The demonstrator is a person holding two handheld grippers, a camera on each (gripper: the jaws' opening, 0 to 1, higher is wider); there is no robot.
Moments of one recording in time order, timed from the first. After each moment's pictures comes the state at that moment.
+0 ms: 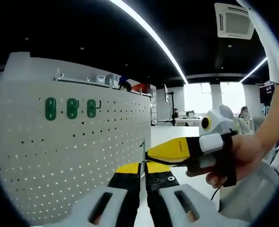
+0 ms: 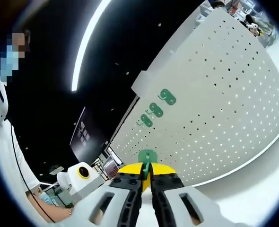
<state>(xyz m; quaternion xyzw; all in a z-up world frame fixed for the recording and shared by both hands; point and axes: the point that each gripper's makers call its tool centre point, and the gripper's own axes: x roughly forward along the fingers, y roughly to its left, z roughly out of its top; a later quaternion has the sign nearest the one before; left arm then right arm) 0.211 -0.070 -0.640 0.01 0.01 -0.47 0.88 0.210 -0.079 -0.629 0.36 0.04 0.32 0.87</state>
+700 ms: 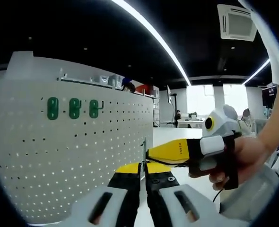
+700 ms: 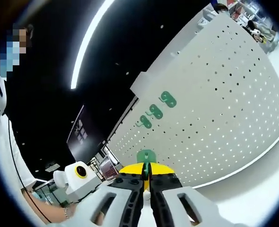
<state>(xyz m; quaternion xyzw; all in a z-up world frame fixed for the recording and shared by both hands) 0.212 -0.071 -0.640 0.00 0.01 -0.47 0.89 0.210 -0.079 -0.626 0.34 0.03 0.31 0.89</state>
